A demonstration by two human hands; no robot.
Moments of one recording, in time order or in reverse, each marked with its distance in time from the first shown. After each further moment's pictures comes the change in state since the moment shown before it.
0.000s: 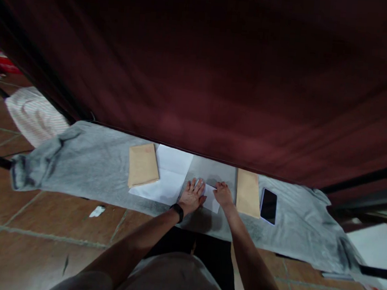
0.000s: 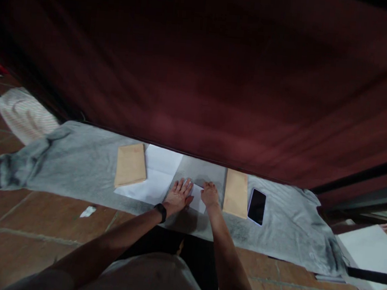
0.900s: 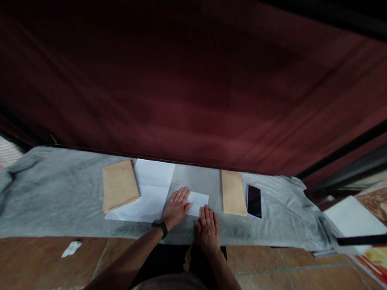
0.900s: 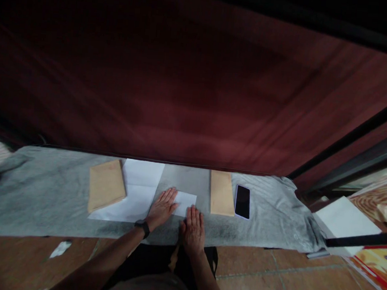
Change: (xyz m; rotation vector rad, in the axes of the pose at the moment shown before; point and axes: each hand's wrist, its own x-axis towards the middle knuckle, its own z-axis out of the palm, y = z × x) left_hand 0.004 -0.014 0.007 -0.011 0.097 0.095; right_hand -0.134 -0.026 0.036 -0.076 0.342 -0.063
